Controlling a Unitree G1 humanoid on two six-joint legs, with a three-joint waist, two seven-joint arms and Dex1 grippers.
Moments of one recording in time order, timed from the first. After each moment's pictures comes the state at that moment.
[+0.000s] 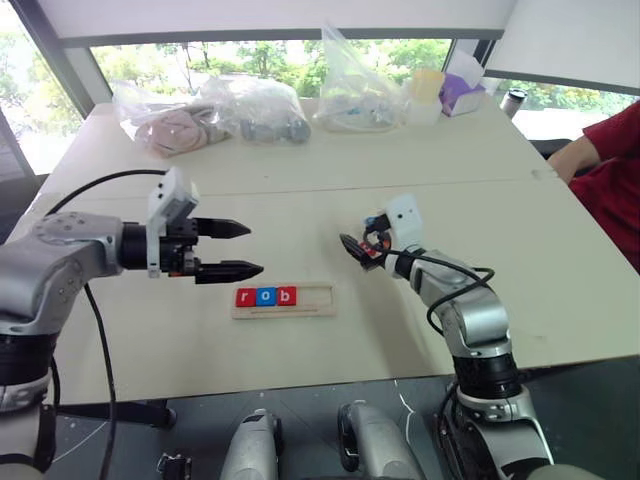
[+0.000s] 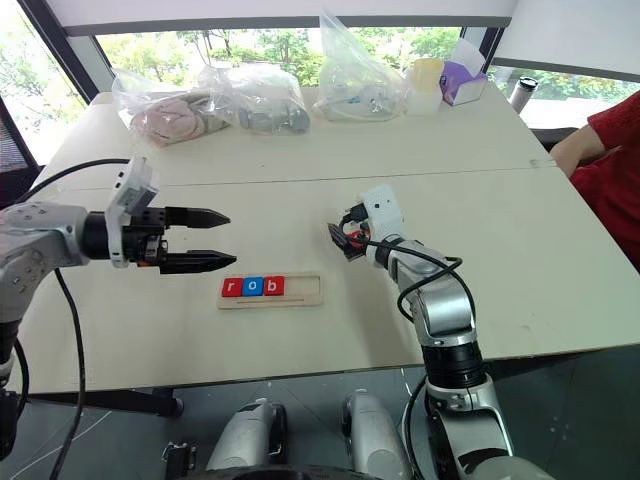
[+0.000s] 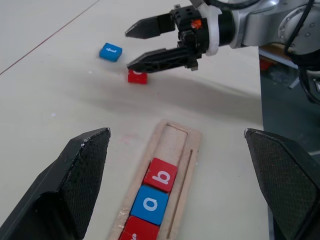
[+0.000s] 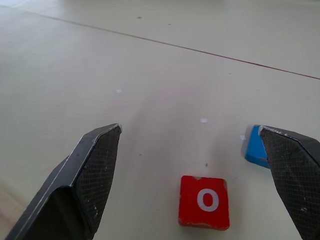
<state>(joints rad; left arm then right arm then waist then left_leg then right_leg) -0.52 0.93 0.05 -0.21 -0.70 0.83 -1.14 -0.46 -0.17 0.03 -0.17 0.10 0.78 0.33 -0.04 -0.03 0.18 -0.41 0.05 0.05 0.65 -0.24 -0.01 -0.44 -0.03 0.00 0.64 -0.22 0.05</state>
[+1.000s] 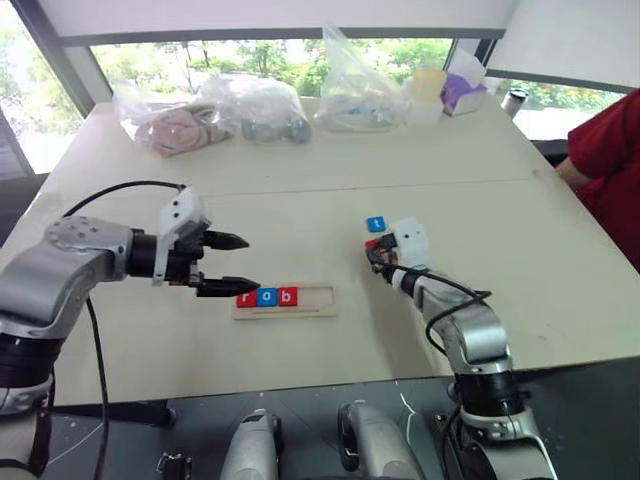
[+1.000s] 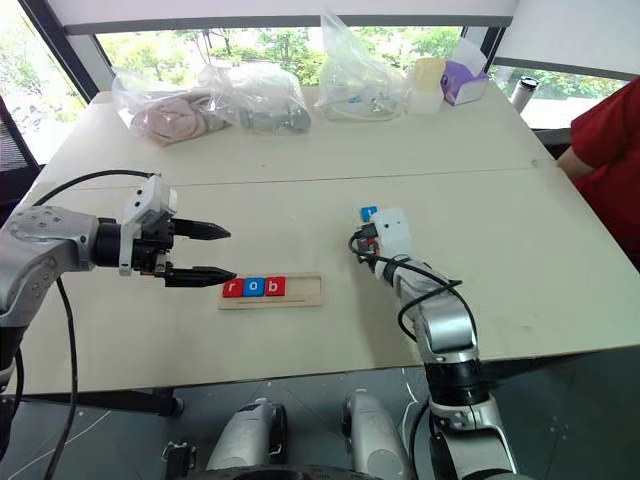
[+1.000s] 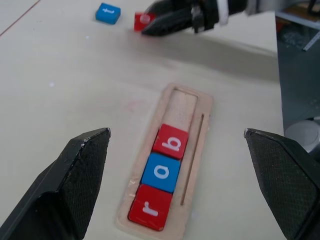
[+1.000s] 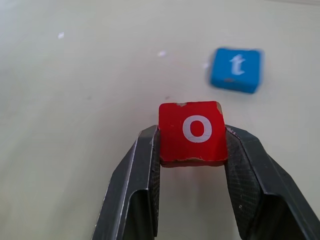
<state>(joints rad) -0.48 0.95 -0.03 -0.24 -0.57 0.75 -1.18 -0.30 -0.16 -0.03 -0.37 0.09 0.94 0.15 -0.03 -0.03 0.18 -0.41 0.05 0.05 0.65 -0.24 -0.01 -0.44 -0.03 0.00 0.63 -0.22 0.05</state>
